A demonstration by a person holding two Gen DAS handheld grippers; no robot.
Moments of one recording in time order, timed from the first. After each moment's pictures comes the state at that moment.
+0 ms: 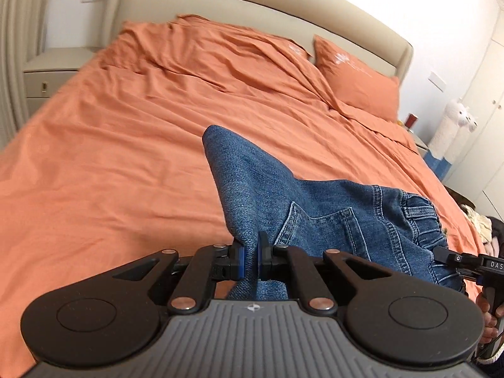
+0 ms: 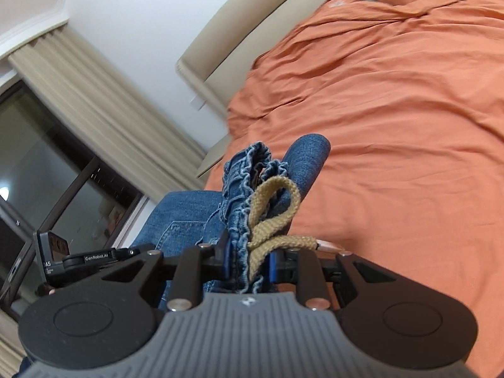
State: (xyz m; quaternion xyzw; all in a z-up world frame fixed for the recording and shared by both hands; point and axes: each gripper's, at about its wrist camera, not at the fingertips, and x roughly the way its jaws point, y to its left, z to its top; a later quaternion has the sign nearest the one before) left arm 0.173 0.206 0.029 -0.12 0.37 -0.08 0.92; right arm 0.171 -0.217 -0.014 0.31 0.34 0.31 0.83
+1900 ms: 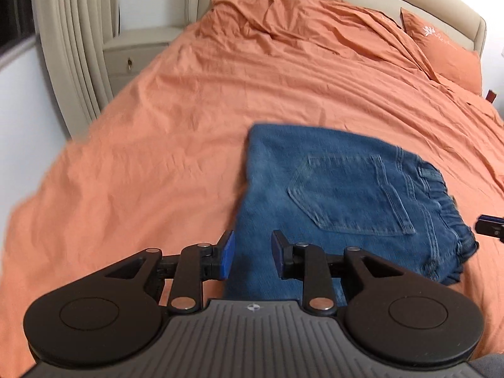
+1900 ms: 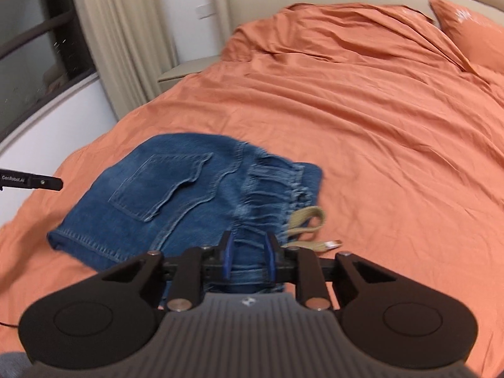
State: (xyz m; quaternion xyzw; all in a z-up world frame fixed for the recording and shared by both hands) left arm 0.134 0.337 -0.064 -0.07 0.42 0.04 0.91; right arm 0.189 -0.024 -0.084 0.00 0.37 0.27 0.89
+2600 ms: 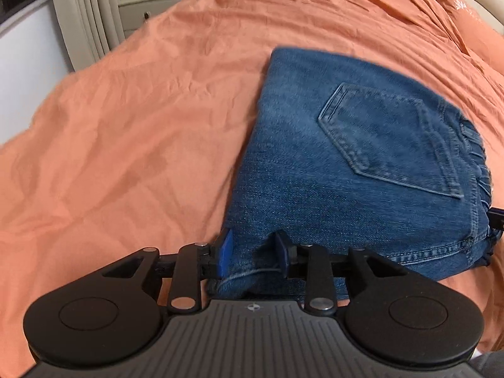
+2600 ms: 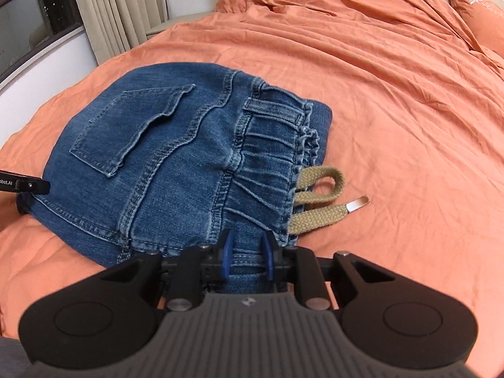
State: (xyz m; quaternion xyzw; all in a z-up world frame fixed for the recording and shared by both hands) left arm 0.138 0.330 -0.115 -0.07 0.47 0.09 0.87; right arm 0.216 -0.001 -0.129 -0.04 0.43 0.25 0.86
